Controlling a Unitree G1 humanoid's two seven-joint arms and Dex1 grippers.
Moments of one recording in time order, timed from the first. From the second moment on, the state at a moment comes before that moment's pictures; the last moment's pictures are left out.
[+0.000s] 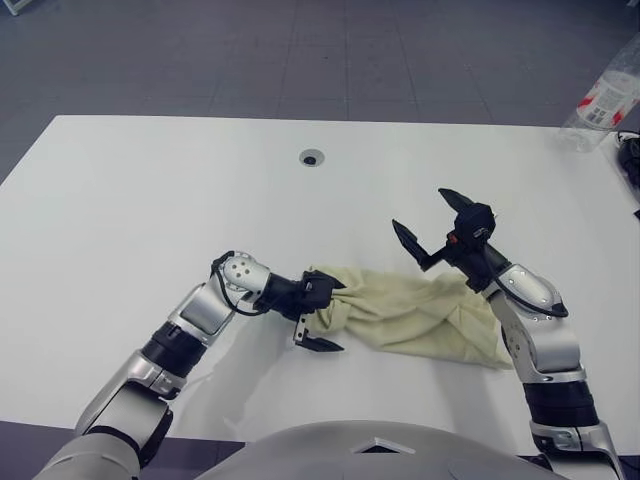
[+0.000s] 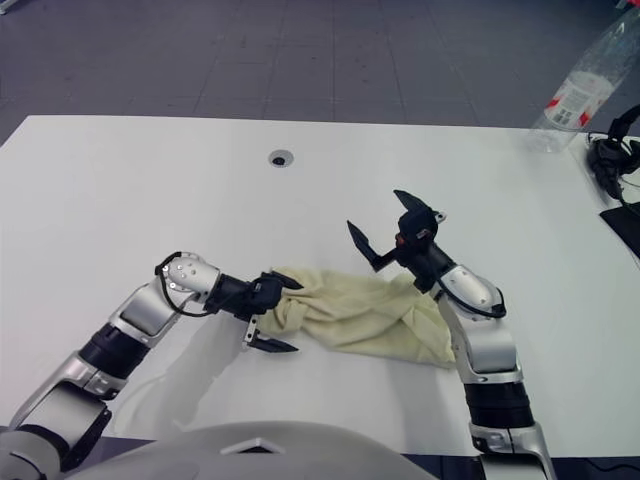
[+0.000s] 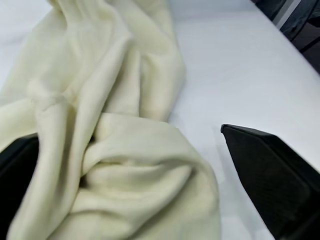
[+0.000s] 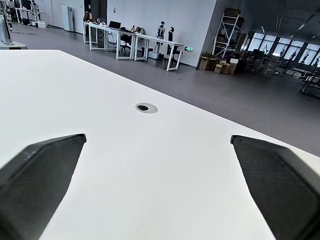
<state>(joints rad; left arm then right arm) -0.25 0.56 -0.52 -0.06 -0.13 0.17 -1.31 -0.01 -0.41 -0.01 -0.21 0.28 0.13 0.48</state>
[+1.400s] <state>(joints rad) -0.20 0.57 -0.46 -0.21 -0.20 0.34 -1.16 -0.01 -0.38 0.01 -0.23 0.25 0.15 0.47</state>
